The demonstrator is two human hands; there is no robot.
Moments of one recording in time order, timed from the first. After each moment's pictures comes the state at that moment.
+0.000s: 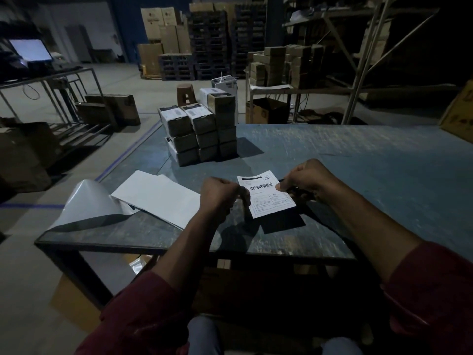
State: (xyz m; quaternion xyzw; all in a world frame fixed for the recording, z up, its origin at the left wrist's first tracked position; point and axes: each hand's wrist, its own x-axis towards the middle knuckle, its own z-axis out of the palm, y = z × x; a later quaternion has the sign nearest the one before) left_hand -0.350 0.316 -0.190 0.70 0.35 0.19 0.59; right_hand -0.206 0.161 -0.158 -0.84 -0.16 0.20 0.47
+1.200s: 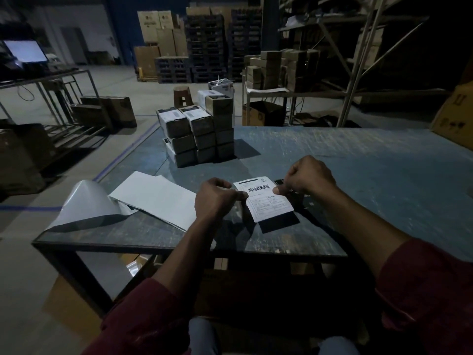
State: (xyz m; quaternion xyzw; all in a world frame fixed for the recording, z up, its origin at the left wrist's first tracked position) left_hand -0.349 0.328 -0.214 0.74 0.39 0.24 0.49; right_hand -0.202 0.168 -0.162 -0.94 -0.17 0.06 0.28
